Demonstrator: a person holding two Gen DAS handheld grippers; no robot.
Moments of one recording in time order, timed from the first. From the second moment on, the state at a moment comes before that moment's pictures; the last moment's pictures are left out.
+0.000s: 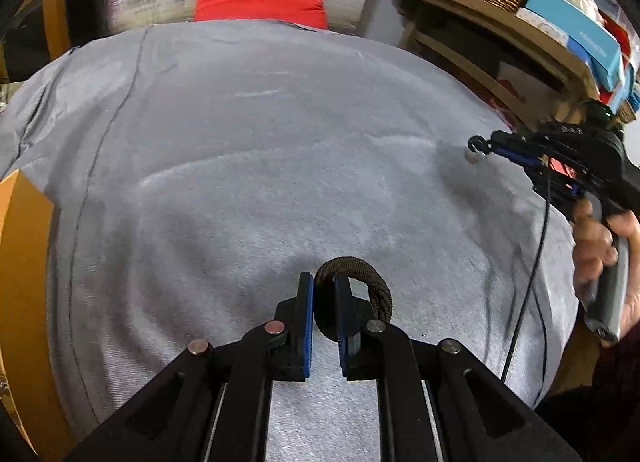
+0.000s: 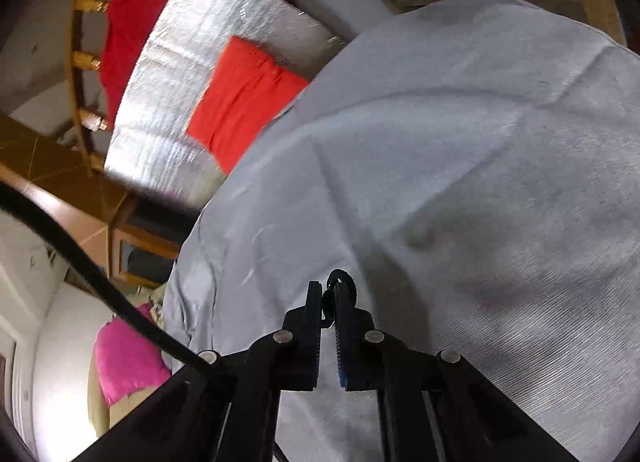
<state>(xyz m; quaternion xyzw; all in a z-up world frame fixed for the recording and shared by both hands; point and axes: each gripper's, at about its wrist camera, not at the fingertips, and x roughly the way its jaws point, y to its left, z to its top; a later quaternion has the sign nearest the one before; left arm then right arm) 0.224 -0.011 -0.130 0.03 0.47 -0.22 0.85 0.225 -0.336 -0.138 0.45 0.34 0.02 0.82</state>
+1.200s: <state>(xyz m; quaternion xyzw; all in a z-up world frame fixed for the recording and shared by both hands) 0.222 0.040 -0.085 0.04 0.38 -0.10 0.92 0.236 -0.182 -0.119 0.33 0.38 0.20 0.84</state>
